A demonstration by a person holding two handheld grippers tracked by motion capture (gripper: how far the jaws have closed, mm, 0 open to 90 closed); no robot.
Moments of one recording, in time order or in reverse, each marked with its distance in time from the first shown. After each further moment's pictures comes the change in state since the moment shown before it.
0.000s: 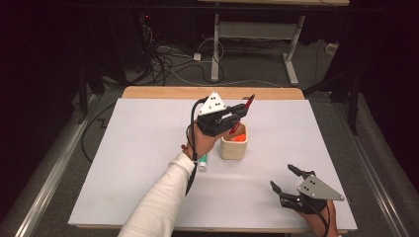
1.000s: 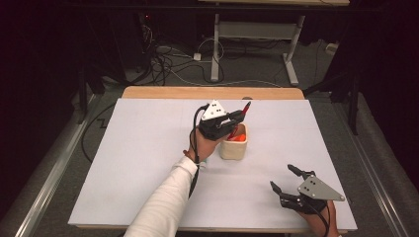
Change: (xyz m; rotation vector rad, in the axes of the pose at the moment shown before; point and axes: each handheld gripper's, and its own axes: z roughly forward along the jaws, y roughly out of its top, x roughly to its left) left arm 0.010 -0.035 0.015 0.053 0.046 -0.042; right arm 0.000 0.001 -0.001 -0.004 0.003 -0.005
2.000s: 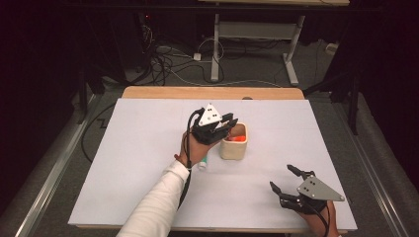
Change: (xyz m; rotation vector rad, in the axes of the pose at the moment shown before) left arm -0.006 -0.003 -0.025 0.085 0.095 0.077; right arm 0.001 0.001 0.000 -0.005 0.005 0.001
